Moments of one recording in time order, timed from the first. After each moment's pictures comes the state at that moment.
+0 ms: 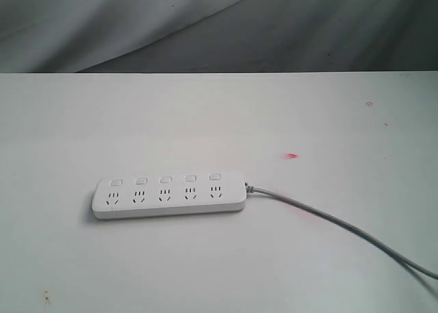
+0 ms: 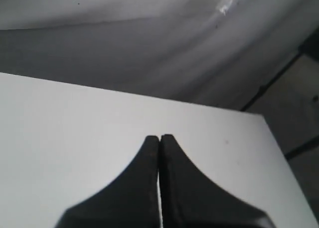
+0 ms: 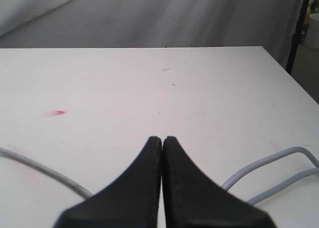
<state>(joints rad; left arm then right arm) 0.21 1.25 -1.25 -0.87 0.76 0.37 -0.06 0.00 0.00 -0.01 0.35 0.00</state>
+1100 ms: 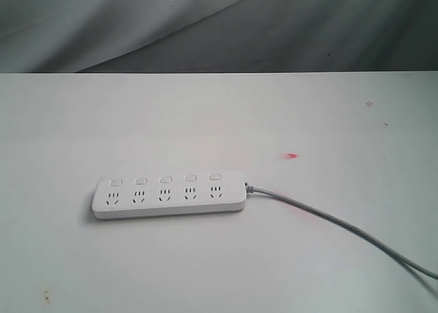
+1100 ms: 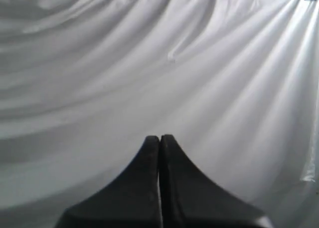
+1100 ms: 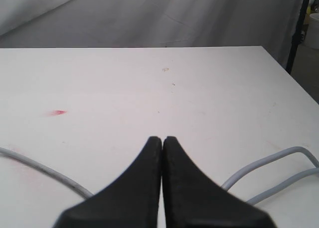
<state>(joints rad) 0.21 0.70 -1.25 -0.21 0.47 0.11 -0.06 0.00 0.00 -0.01 0.35 0.00</state>
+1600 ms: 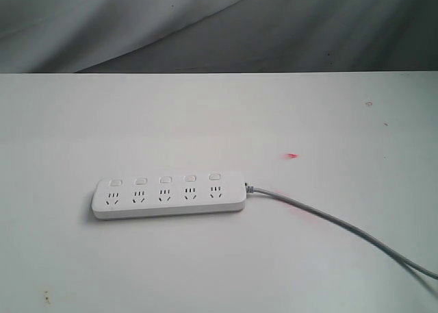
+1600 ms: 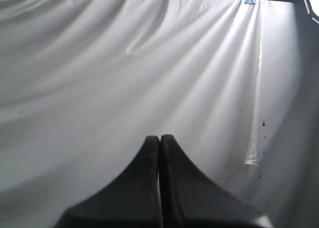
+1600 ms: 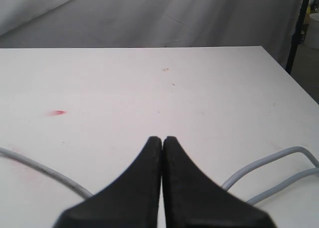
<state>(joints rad) 0.06 0.47 -1.12 -0.17 0.52 0.05 -0.06 0.00 0.00 -0.01 0.35 0.00</state>
